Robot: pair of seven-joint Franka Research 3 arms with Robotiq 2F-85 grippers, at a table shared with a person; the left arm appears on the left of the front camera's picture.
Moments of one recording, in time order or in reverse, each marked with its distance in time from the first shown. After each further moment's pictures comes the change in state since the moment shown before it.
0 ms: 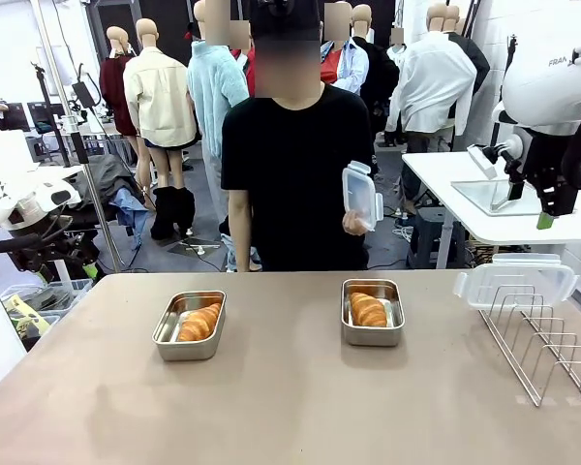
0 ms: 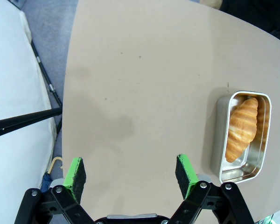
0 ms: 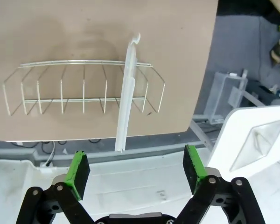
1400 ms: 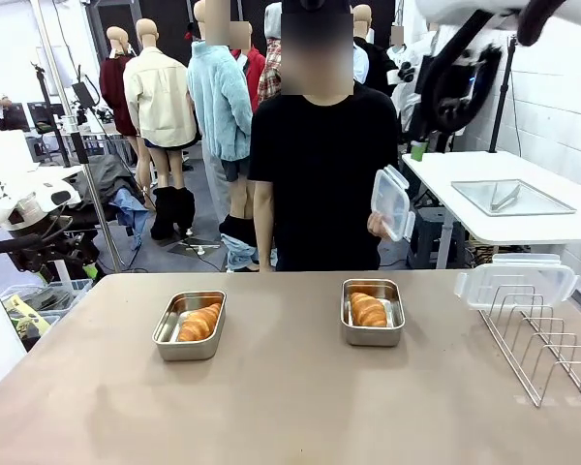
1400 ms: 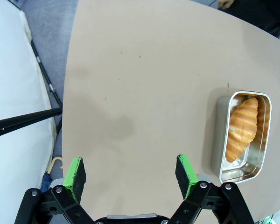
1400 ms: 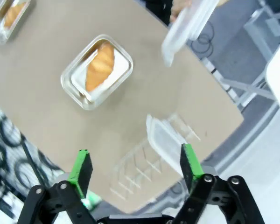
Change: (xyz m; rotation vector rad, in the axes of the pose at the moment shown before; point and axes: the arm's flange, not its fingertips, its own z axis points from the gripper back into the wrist) left arm 0.000 0.000 0.000 0.000 0.000 0.000; right arm 0.096 -0.110 0.090 0.187 -0.135 -0.902
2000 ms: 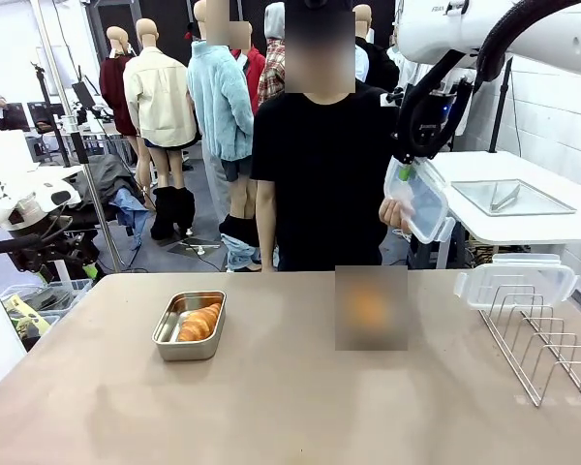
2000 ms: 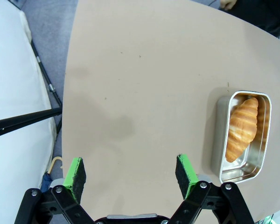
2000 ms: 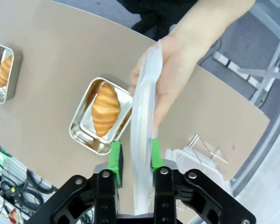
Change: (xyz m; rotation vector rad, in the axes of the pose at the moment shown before) left arm 0.000 0.000 0.000 0.000 0.000 0.000; right arm 0.062 -0.026 -0.068 0.048 -0.056 -0.311
